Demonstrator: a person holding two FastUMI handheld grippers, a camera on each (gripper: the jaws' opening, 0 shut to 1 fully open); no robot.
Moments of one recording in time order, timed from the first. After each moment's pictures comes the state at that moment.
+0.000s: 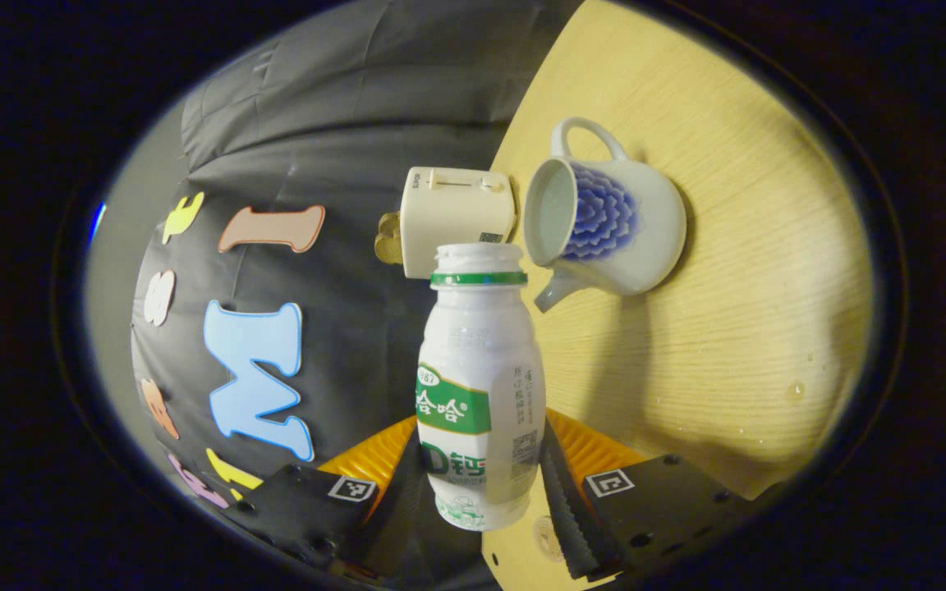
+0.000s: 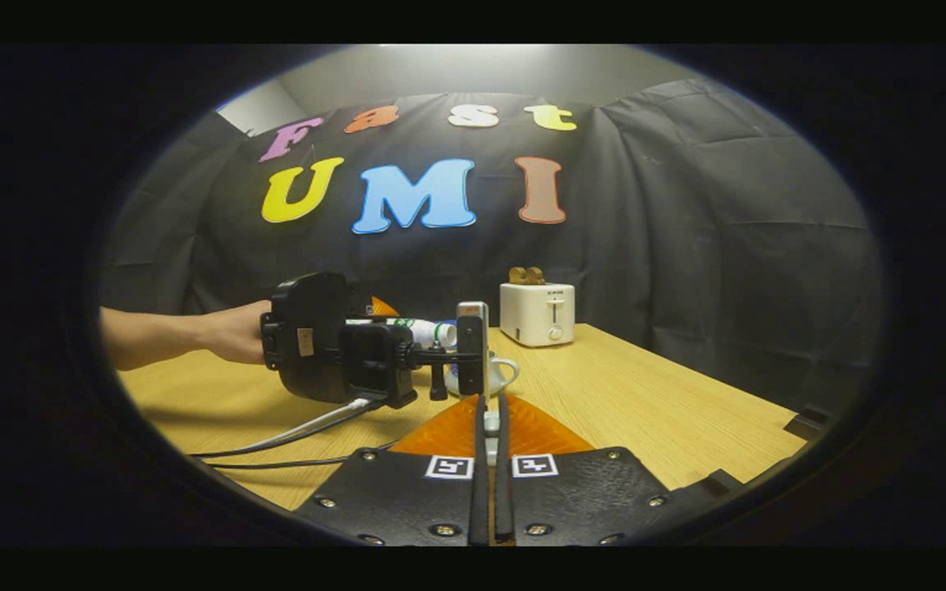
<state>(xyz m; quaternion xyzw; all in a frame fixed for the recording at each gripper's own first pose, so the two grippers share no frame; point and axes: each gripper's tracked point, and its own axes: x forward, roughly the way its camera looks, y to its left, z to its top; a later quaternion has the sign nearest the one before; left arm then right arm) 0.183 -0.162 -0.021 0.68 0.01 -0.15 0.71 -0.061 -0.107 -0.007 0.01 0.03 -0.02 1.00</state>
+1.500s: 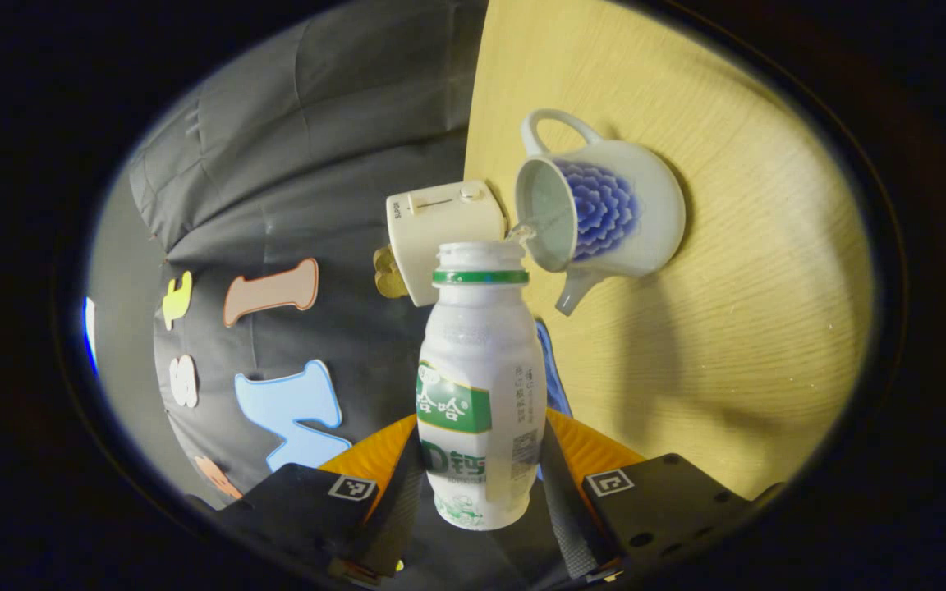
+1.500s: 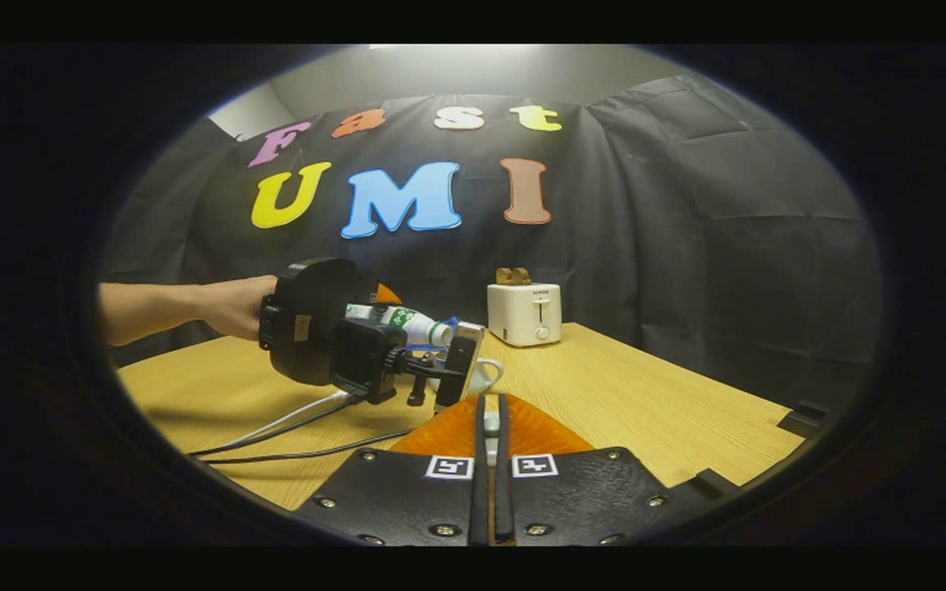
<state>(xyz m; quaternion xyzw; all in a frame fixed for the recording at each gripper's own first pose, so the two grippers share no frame) 0.192 -0.178 0.005 0.77 -0.04 -0.14 0.62 -0.068 -0.120 -0.008 0.02 0.03 -0.04 1.00</state>
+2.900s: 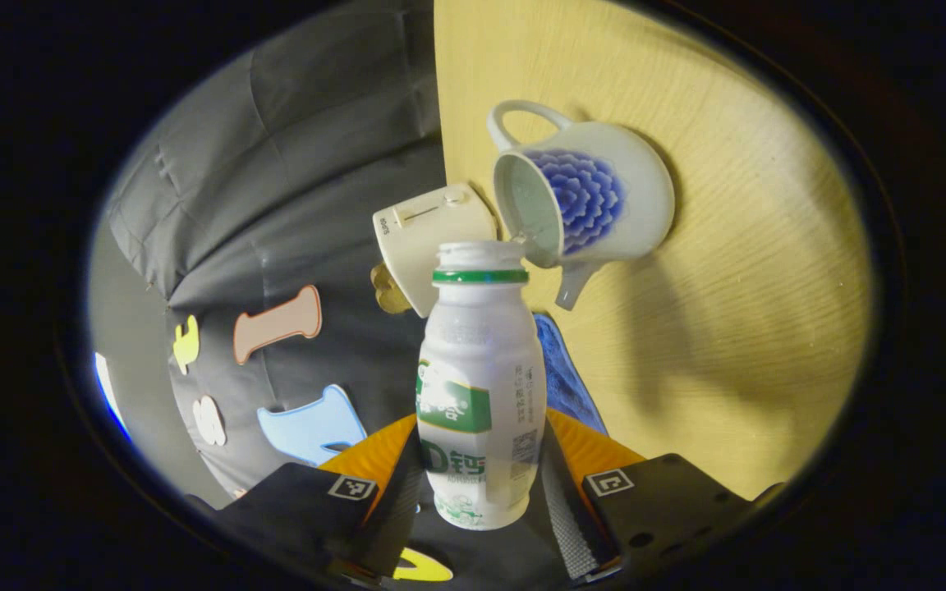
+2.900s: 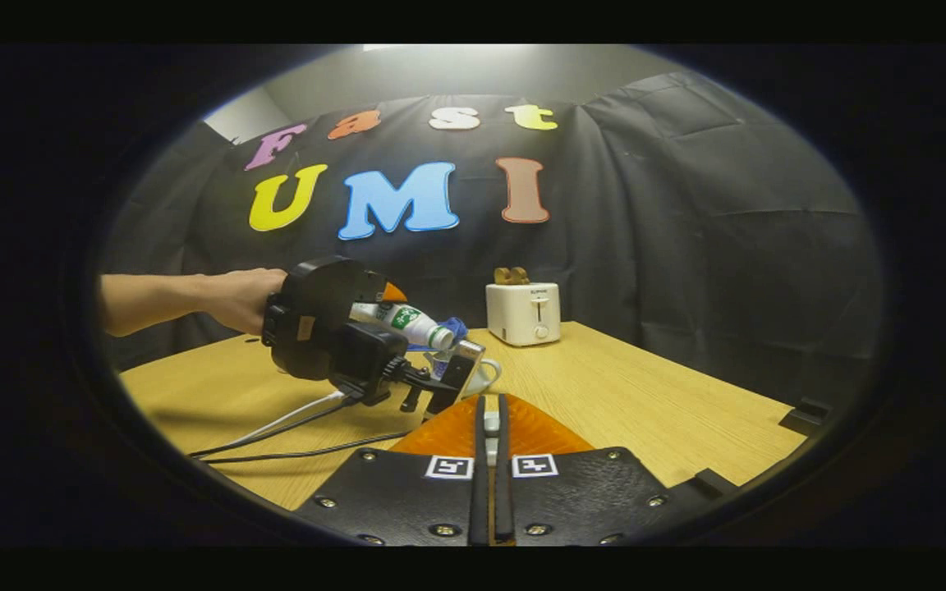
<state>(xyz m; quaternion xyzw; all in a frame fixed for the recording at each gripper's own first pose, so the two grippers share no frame) 0.190 -0.187 0.014 0.82 -0.06 -0.13 0.56 -0.066 -0.125 -0.007 0.03 0.03 -0.04 1.00</state>
